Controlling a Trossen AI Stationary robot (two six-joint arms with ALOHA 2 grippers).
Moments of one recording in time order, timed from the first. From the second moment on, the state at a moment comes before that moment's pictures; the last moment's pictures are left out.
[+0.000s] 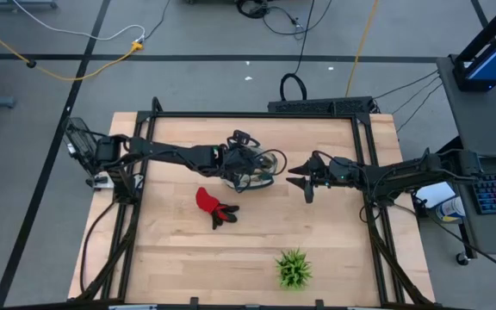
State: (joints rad) left arm 0.10 1.80 1.24 -0.42 -0.55 0.74; right arm -0.10 1.10 0.27 0.55 0.05 0.29
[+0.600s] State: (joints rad) left arm 0.05 1.80 1.24 -0.41 -0.66 0.75; right arm -0.10 1.10 0.27 0.55 0.05 0.29
